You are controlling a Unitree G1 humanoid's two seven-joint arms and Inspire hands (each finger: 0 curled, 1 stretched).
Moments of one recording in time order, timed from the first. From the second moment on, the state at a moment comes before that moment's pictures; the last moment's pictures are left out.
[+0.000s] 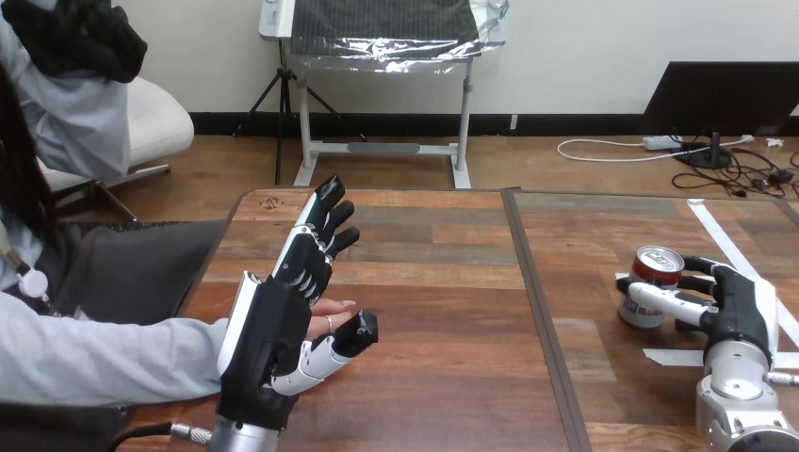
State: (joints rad) left arm -0.16 0.02 0.02 0.88 -0.20 -1.22 -0.41; right arm -0.63 -0.34 -0.20 1.32 -0.05 -0.20 -0.28
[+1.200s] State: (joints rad) left arm -0.15 0.02 0.01 0.85 -0.22 -1.22 -0.43; right arm -0.63 -0.34 -0.25 1.32 0.00 -0.17 -0.27
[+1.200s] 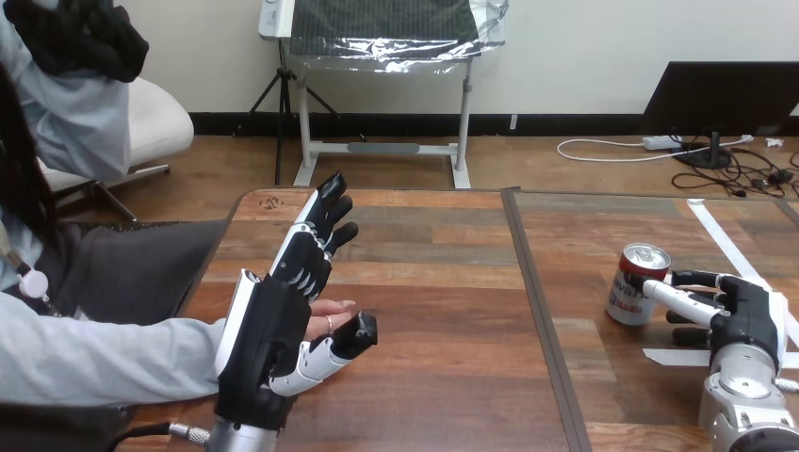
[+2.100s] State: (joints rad) left arm -0.14 0.02 0.01 0.85 -0.23 -1.22 -0.45; right arm -0.63 -0.34 -0.25 1.32 0.00 -0.18 -0.28
